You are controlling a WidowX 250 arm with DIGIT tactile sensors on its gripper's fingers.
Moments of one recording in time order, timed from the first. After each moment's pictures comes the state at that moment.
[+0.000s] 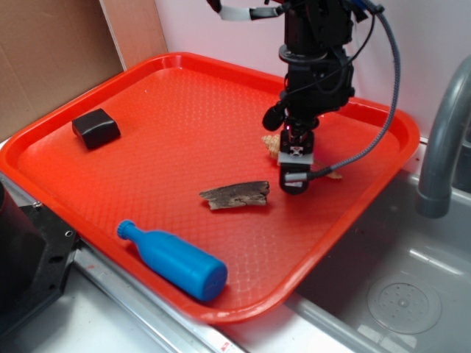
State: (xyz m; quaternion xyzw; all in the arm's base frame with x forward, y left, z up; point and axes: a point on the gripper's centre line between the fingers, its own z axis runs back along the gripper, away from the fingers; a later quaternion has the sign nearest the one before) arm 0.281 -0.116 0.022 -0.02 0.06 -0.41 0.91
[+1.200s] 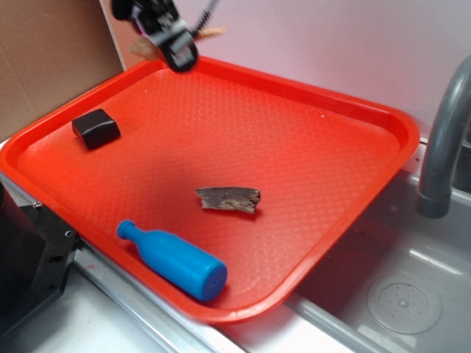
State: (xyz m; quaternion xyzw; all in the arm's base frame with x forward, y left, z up) arm 0.219 -0.022 0.148 -0.03 -0.13 -0.10 0.99
